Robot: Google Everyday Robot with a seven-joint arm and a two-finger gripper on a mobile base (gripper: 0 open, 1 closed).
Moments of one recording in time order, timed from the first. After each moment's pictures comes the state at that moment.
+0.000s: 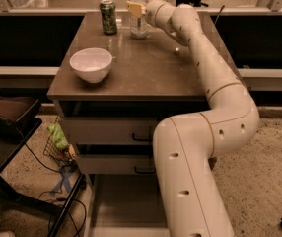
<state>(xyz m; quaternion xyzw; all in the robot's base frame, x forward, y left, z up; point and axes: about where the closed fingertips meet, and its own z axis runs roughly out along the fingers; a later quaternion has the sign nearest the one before) 0.996 -0.021 0.918 -0.19 0.68 0.24 0.66</state>
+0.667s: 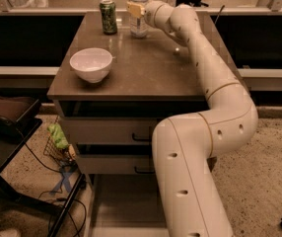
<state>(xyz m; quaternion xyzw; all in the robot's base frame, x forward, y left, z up) 0.996 -0.021 0.921 -0.19 0.68 0.24 0.66</state>
